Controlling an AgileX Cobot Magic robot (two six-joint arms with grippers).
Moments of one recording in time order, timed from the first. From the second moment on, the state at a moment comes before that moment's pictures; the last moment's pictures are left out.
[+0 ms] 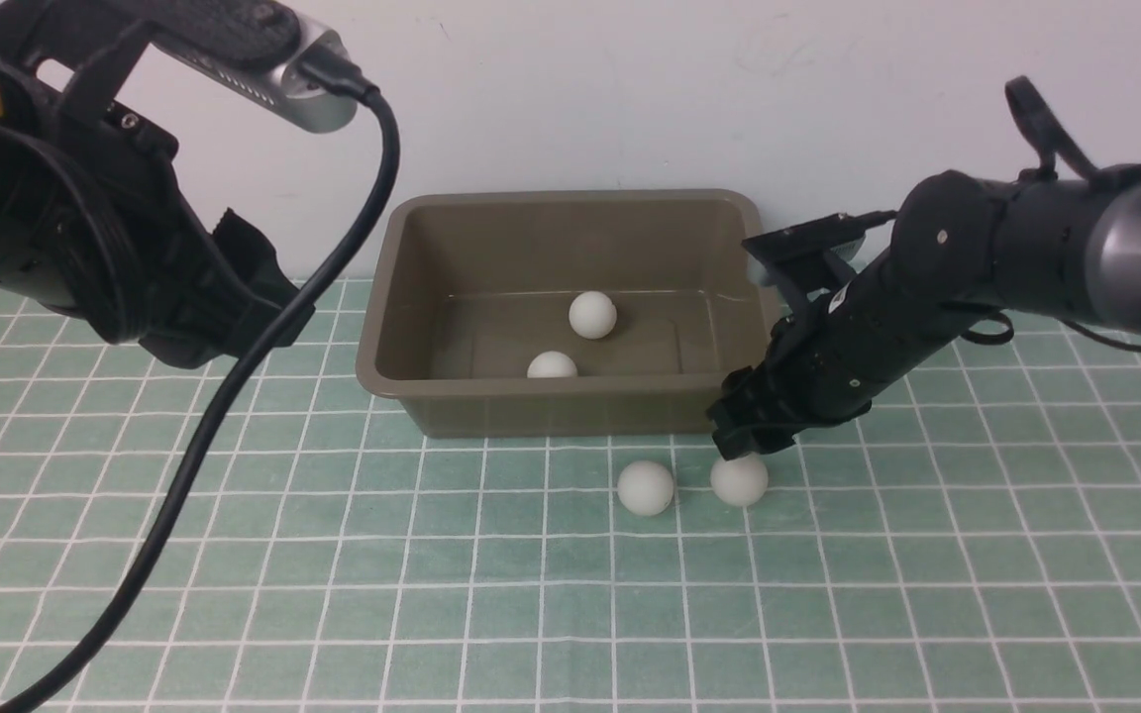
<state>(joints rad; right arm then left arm) 0.36 1.96 -1.37 0.36 0.75 -0.39 -0.32 1.23 -1.30 -0.12 1.05 0.31</state>
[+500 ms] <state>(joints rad) 0.36 2.01 -1.37 0.39 0.72 -0.42 -0.32 1.23 -1.30 -0.12 1.04 0.31</state>
